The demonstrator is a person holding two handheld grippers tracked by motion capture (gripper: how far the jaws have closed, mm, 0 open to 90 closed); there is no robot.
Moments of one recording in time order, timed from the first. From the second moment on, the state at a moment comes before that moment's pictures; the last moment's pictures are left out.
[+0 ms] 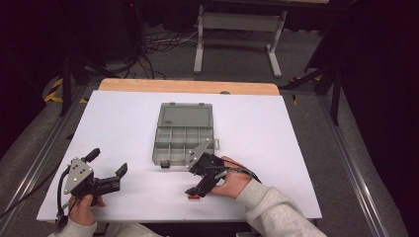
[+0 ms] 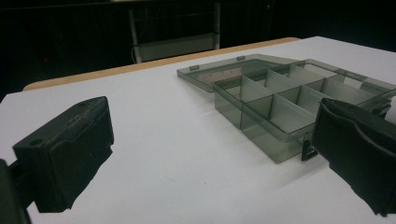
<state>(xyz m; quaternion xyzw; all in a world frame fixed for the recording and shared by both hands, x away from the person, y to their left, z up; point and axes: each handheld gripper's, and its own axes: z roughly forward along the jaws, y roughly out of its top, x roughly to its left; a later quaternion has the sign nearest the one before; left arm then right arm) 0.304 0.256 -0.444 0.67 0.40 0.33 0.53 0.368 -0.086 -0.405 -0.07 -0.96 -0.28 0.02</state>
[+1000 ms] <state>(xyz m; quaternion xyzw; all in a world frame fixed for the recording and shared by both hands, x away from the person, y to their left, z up) 0.304 0.256 -0.444 0.67 0.39 0.33 0.53 0.356 -0.075 -0.421 -0.05 -0.98 -0.20 0.03</state>
